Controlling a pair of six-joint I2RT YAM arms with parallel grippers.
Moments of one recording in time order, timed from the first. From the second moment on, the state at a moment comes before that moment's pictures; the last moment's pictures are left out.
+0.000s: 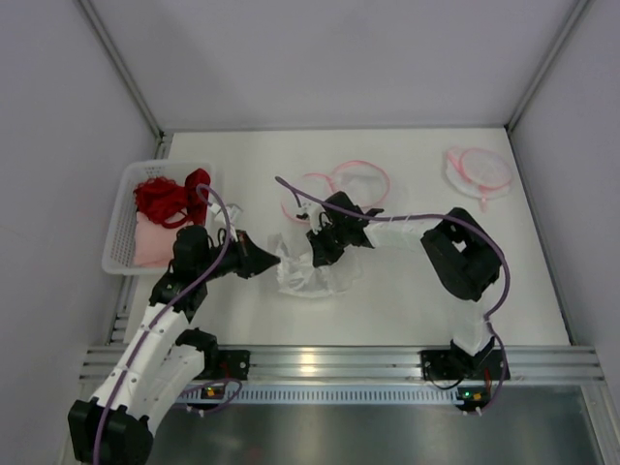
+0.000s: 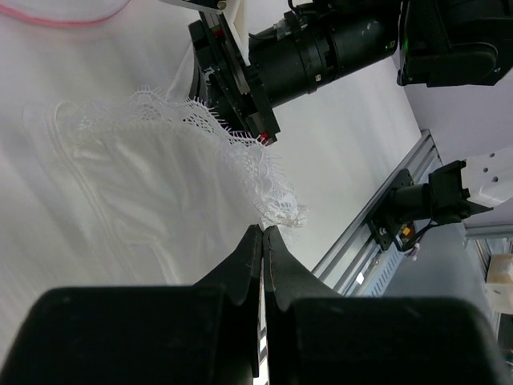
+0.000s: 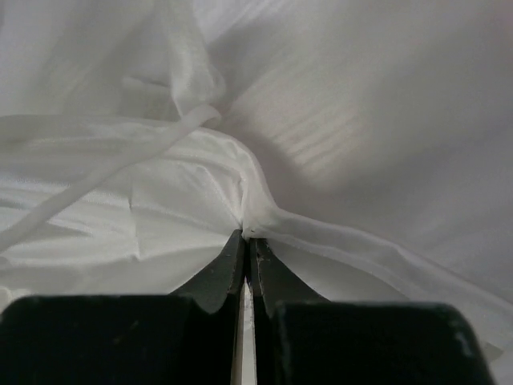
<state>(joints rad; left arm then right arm) -0.23 0.71 0.50 -0.21 0.68 -0.49 0.77 1.95 1.21 -0.20 -0.44 -0.02</state>
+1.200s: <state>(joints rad) -0.23 1.23 0.82 -0.21 0.65 -0.16 0.32 1.32 0.71 -0.37 -0.29 0.05</state>
